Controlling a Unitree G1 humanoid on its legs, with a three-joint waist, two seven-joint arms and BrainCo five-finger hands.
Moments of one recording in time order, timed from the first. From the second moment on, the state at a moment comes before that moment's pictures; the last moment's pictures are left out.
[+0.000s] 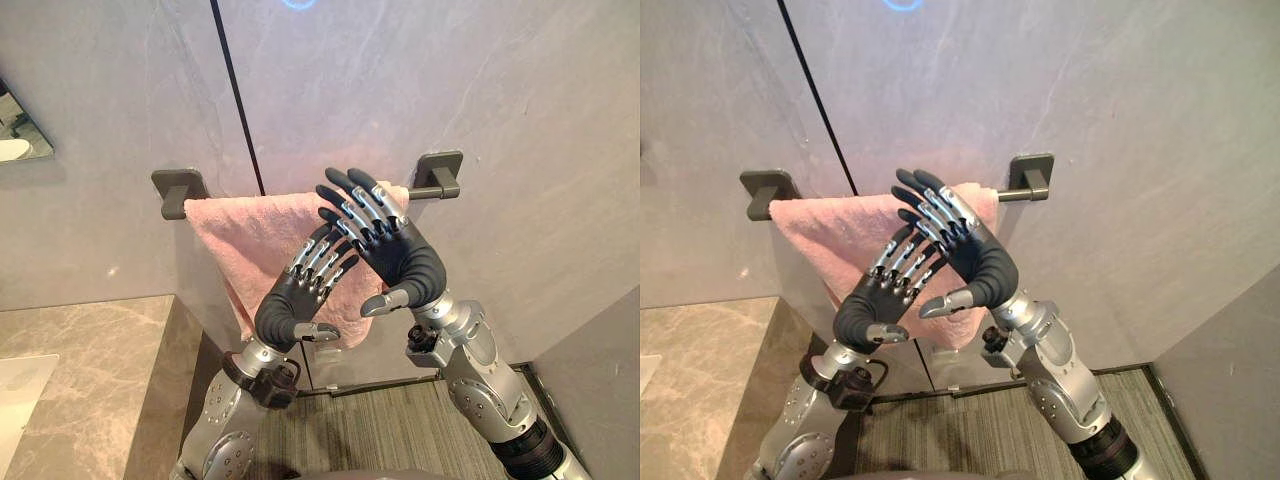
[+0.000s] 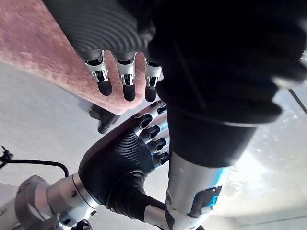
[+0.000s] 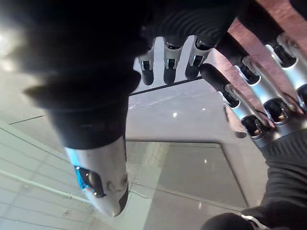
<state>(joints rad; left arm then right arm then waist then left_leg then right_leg) 0.21 0.32 -0.38 -0.41 -0.70 -0.22 -0.30 -0.15 -0.36 0.45 -0.39 0.66 -0.21 0.30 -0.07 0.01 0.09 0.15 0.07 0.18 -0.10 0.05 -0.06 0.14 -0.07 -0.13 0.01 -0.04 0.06</state>
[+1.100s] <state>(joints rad) 0.21 0.21 -0.22 -0.10 -0.30 -0.16 -0.18 -0.11 -0.25 0.47 -0.04 0.16 -0.17 0.26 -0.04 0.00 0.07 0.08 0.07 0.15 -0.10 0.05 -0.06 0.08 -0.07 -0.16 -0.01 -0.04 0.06</state>
